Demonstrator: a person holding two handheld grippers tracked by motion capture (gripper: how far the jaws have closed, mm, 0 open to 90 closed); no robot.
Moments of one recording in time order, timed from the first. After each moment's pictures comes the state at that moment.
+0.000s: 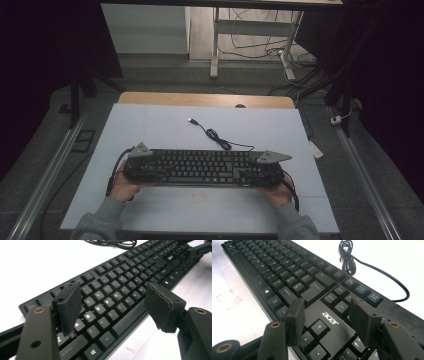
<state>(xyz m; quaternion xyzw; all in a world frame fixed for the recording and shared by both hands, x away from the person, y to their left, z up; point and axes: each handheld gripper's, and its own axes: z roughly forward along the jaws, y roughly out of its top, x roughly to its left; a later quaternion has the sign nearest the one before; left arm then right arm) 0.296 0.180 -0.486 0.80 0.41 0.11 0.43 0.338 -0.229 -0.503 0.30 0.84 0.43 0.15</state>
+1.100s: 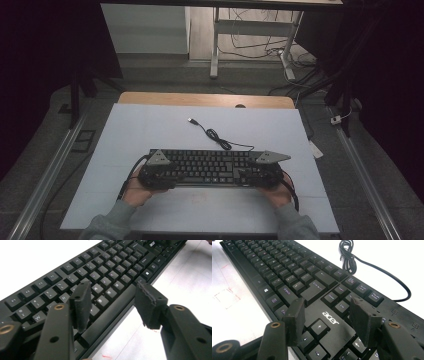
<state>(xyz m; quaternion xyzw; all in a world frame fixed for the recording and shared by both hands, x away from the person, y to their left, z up) 0.289 0.140 -0.494 0.83 0.36 0.10 0.41 0.339 -0.228 -0.504 0.29 0.85 0.42 0.15</state>
